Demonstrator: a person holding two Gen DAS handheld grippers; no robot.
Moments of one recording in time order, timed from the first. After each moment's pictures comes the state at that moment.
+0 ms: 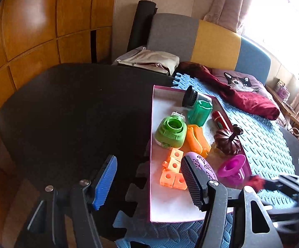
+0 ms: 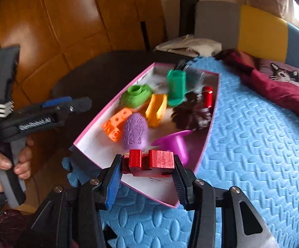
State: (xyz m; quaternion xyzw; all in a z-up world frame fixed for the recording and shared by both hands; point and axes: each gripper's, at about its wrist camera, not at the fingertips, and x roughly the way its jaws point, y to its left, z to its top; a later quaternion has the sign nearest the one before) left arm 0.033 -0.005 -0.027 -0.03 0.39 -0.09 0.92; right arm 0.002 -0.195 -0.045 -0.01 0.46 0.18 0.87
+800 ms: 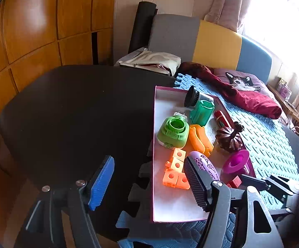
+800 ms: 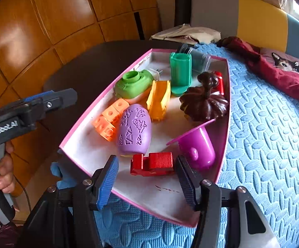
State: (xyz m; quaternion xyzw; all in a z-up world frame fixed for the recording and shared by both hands) left arm 0.031 -0.006 -0.025 -0.02 0.38 -0.08 0.92; right arm 0.009 -0.186 -0.060 0.00 0.46 0.16 0.88
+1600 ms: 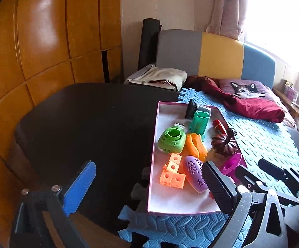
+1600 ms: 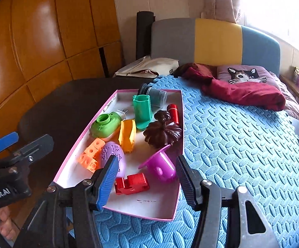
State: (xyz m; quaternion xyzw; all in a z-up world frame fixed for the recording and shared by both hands) left arm -0.010 -0.024 -0.002 0.01 0.33 -0.03 0.94; right arm -0.016 -0.196 -0.022 0.03 0.36 0.02 0.93
